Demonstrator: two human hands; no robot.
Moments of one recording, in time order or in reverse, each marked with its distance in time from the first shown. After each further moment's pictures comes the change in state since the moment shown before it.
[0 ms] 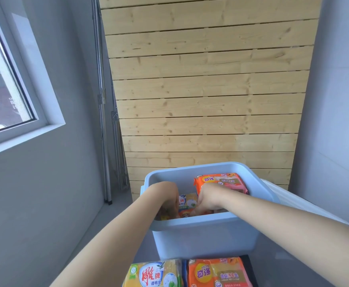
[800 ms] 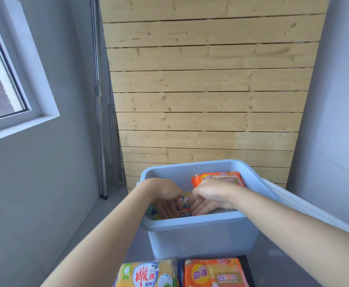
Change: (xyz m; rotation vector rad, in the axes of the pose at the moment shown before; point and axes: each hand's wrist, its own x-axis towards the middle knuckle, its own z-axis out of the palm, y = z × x) left_hand 0.010 0.003 0.001 -0.542 -0.211 -0.060; right_hand -0.001 0.001 -0.002 0.742 -0.187 0.033
